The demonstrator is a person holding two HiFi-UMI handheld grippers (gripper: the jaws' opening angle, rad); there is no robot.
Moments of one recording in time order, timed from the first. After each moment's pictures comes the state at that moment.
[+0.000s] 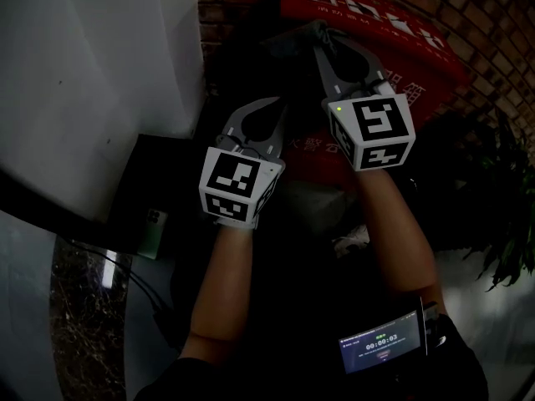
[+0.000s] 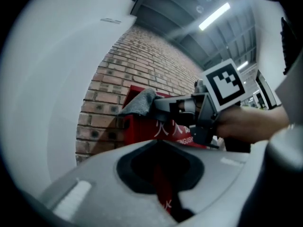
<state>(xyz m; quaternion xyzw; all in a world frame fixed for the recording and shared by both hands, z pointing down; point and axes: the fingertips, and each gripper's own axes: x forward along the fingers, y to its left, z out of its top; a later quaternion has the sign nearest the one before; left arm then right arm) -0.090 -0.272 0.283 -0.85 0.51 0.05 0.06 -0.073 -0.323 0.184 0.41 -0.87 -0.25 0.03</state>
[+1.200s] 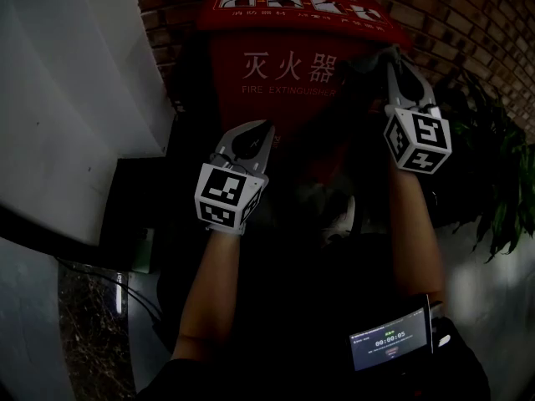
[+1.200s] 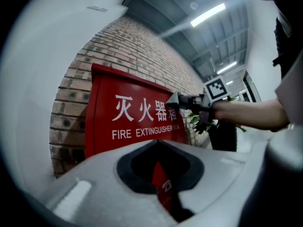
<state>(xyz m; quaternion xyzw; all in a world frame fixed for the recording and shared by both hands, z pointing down) -0.005 -0.268 0.323 -0.89 0.45 0.01 0.06 0.189 -0.336 0.186 0.59 -0.78 -0.21 -0.02</state>
